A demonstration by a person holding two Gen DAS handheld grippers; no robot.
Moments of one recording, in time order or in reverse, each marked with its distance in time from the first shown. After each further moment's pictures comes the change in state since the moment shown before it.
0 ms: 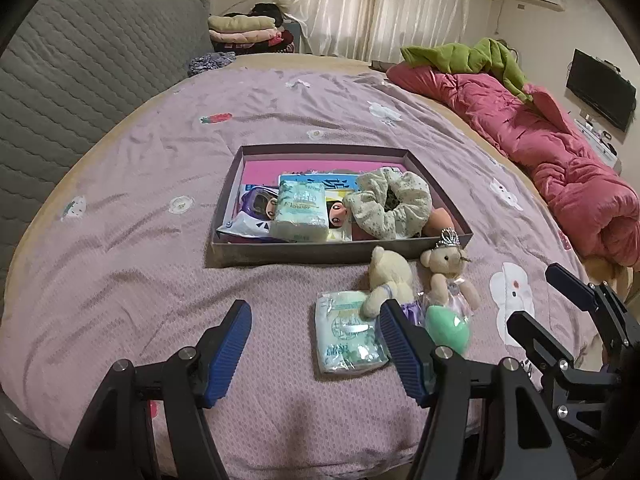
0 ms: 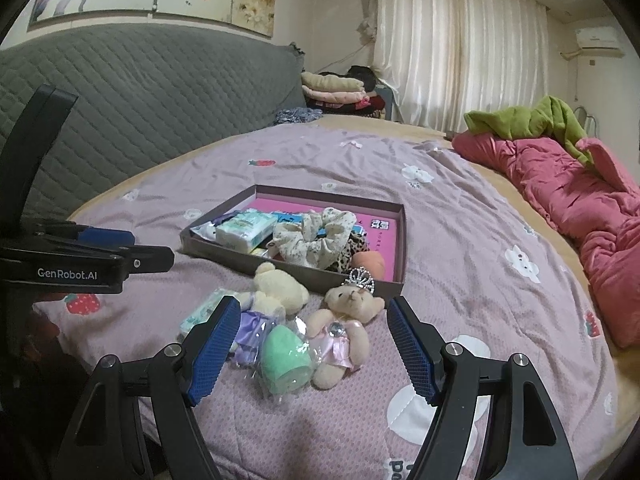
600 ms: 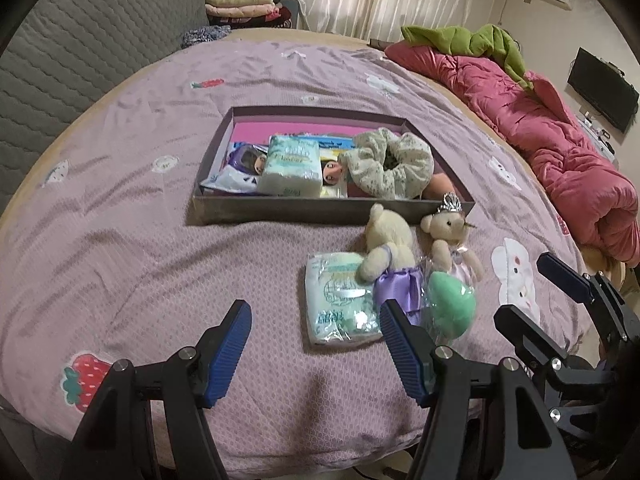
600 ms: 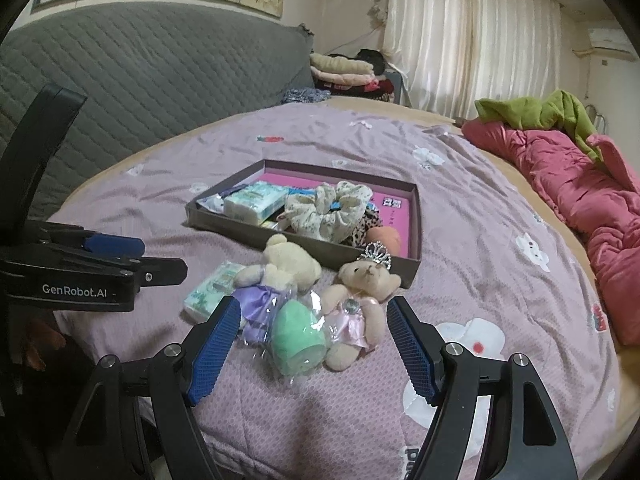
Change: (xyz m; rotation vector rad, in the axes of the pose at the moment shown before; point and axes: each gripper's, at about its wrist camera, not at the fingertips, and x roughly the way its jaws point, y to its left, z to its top) left arm 0.026 0.001 -0.022 -0.027 0.090 -0.042; right arm 0.017 0.012 -0.011 -0.034 0.073 0.015
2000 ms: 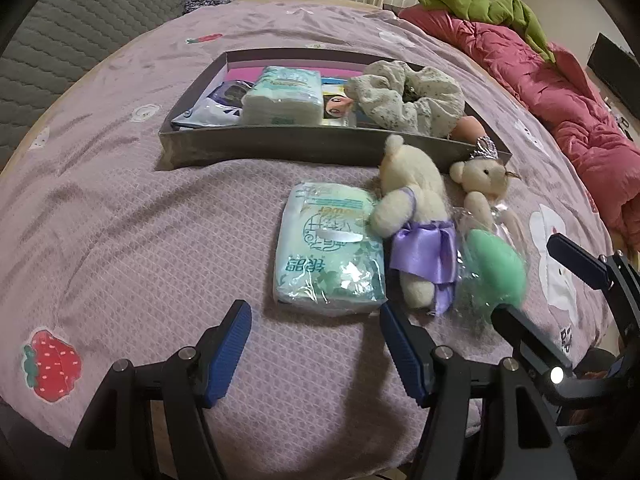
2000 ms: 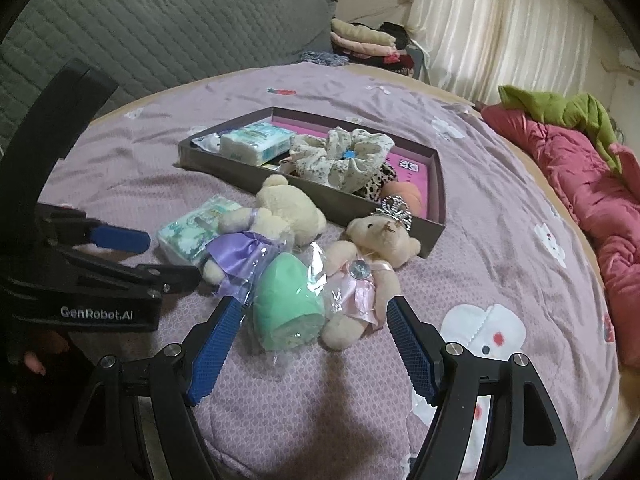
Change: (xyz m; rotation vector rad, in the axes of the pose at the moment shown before) left arm 0.055 -0.008 -0.019 -0.019 0.113 0.045; right arm 0.047 0.003 -0.018 -0.113 0.116 0.002
